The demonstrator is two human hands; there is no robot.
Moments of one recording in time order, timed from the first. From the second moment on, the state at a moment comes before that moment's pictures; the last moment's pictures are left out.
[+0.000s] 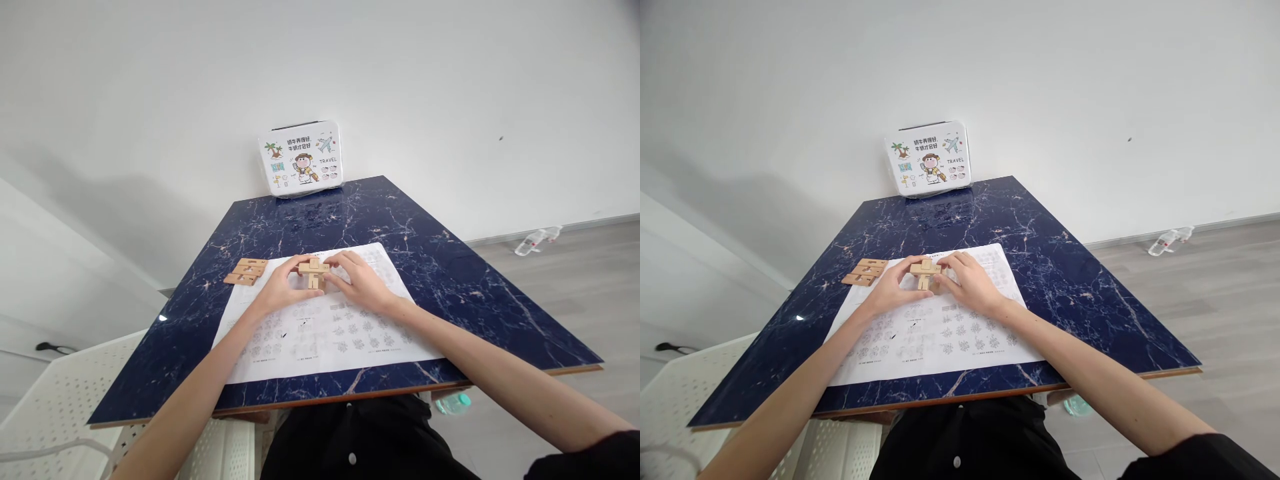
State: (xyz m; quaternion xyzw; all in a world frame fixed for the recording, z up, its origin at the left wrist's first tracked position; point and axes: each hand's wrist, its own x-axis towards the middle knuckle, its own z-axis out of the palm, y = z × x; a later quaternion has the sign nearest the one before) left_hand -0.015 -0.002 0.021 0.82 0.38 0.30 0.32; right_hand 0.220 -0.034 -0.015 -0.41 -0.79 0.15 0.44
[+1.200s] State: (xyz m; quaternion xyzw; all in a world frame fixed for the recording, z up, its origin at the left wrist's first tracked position) left_hand -0.016 0.000 0.010 0.86 0.41 0.20 0.22; right_hand 0.221 -0.028 -0.020 -0.54 -0.71 0.22 0.39
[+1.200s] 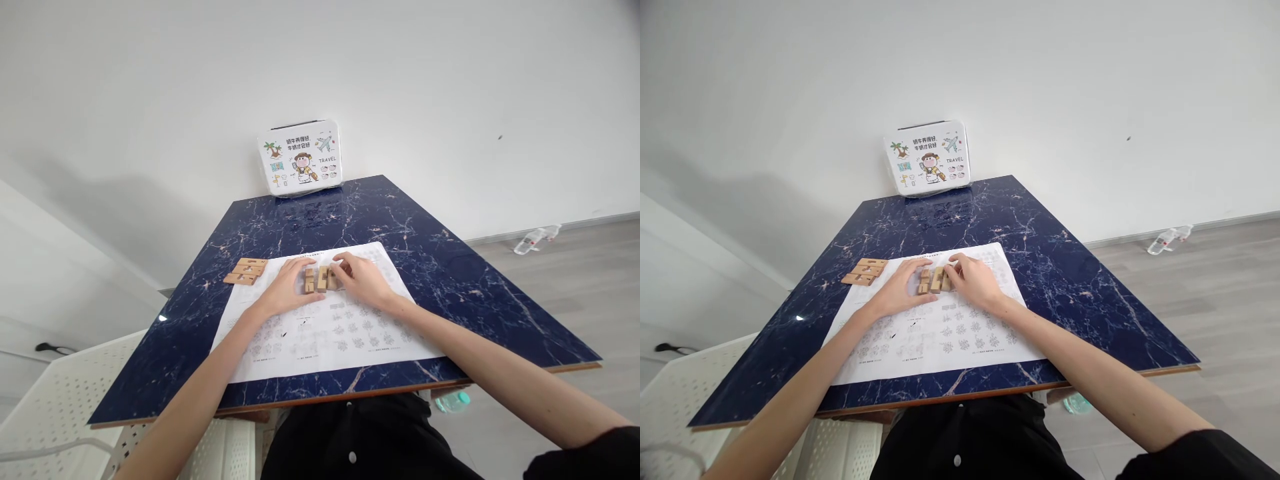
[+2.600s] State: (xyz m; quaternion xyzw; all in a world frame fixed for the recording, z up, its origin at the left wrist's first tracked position) left_hand -0.074 0.039 0.014 0.72 0.64 0.20 -0.17; right_hand 0.218 -0.036 -0.017 -0.44 -0.79 0.26 0.34
